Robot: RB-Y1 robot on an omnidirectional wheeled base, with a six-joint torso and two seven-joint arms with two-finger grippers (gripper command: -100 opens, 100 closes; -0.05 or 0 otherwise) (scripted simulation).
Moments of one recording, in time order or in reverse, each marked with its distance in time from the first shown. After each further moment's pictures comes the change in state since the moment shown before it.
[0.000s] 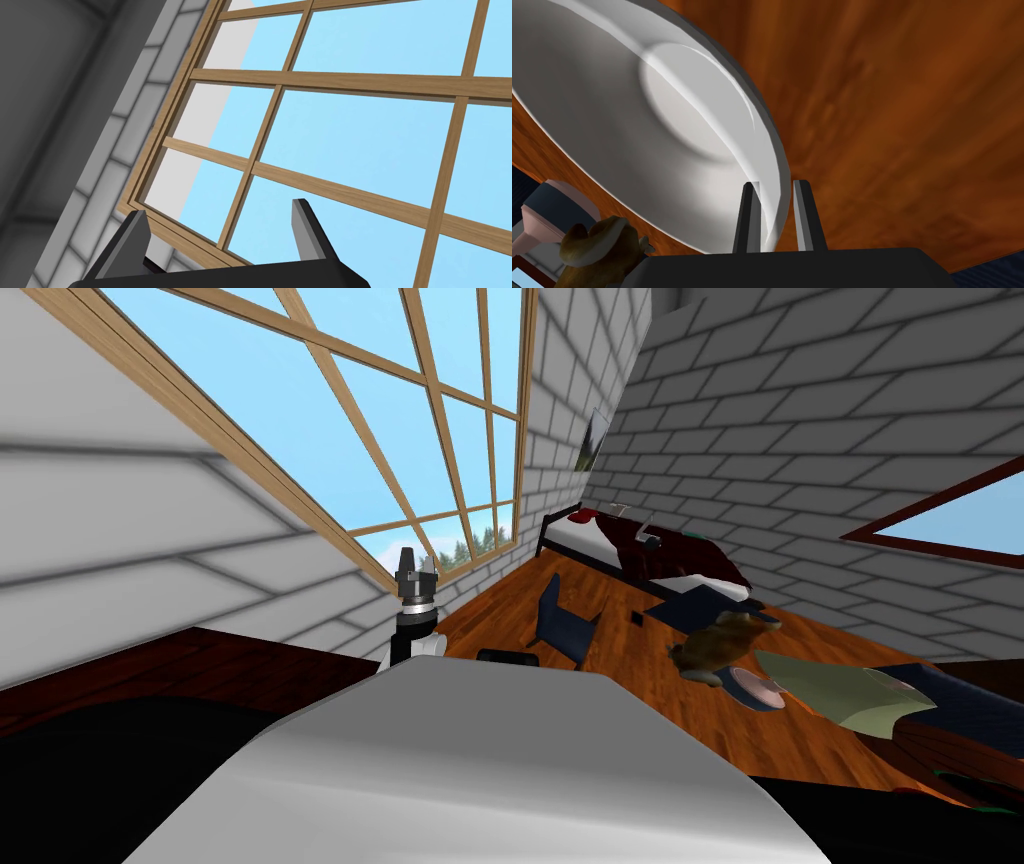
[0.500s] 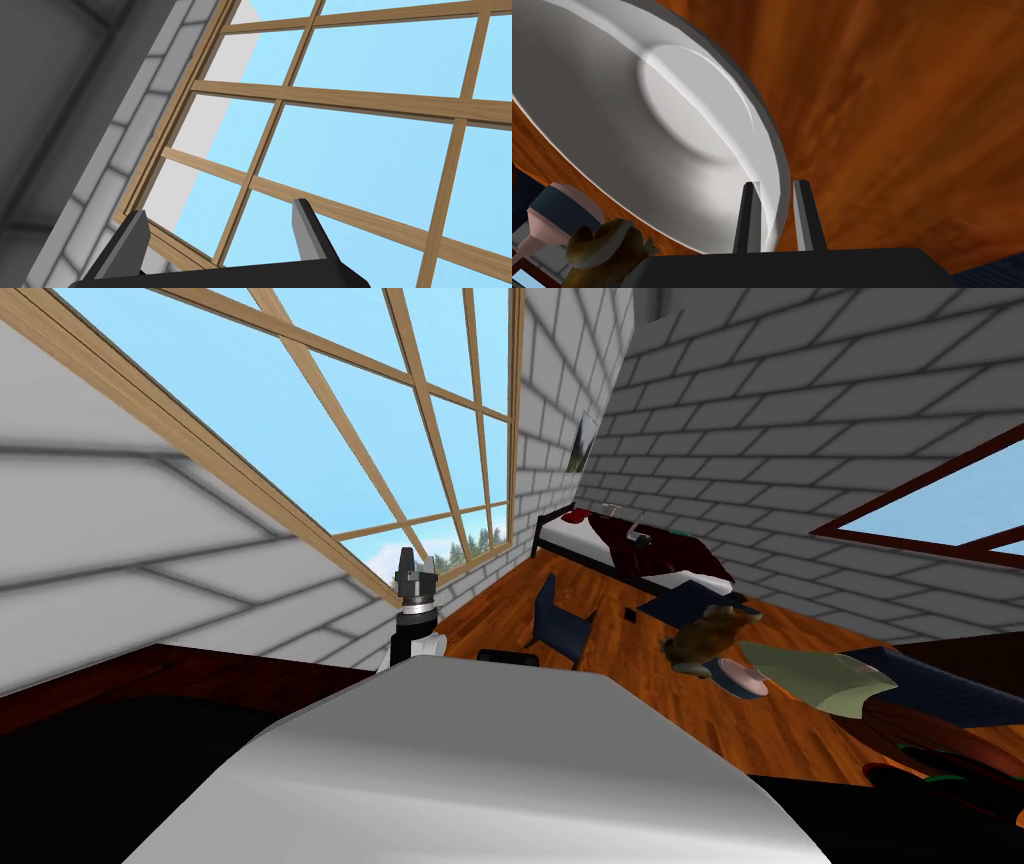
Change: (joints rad) left arm 0.000 0.000 0.000 0.000 0.000 0.000 0.000; right arm 0.028 0.005 0.013 -0.048 0.028 0.017 0.004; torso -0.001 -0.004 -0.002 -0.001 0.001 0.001
